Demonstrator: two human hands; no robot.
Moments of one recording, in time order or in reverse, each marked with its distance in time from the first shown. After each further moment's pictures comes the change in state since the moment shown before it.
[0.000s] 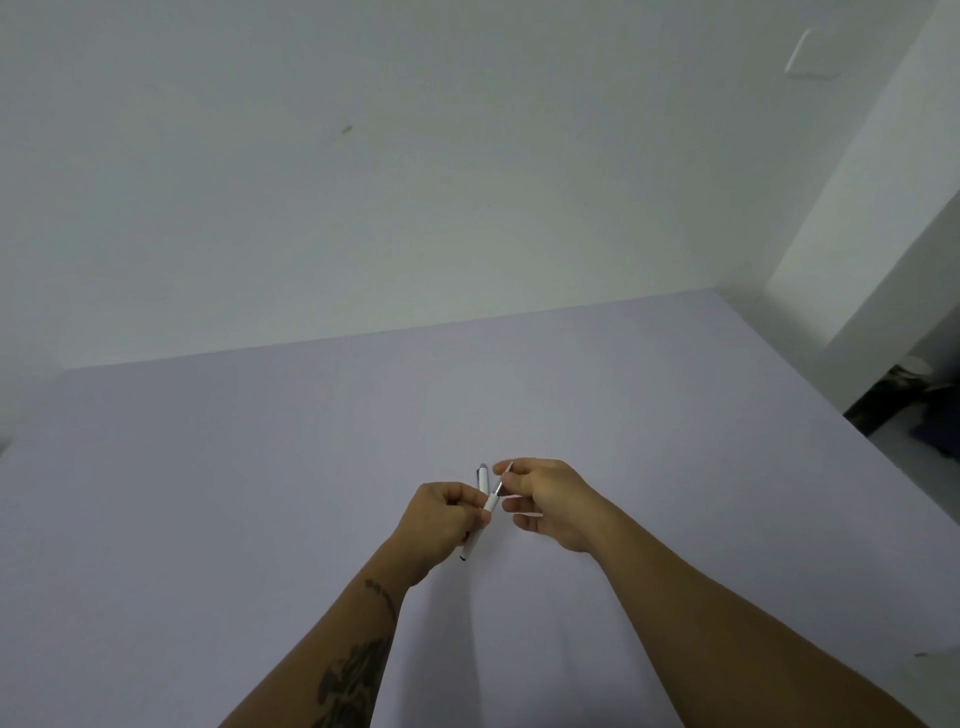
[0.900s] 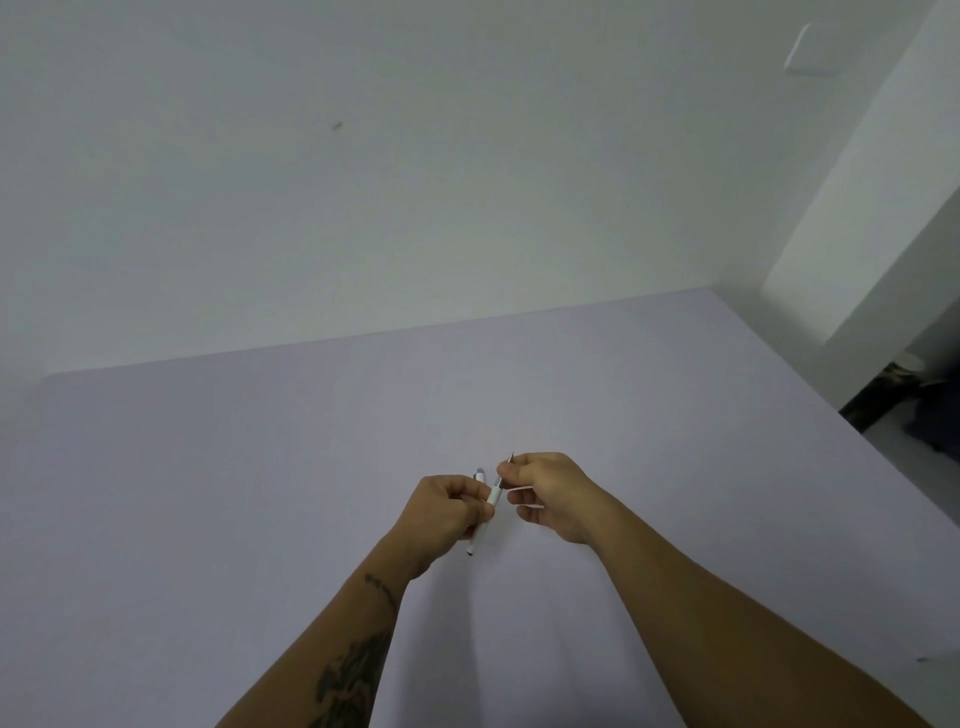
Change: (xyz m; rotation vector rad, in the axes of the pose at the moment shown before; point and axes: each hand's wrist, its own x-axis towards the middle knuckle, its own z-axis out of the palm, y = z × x) left_hand 0.013 0.012 0.001 -0.057 -0.042 -0.006; right_hand 0.013 -0.011 -0.007 0.015 0.015 0.011
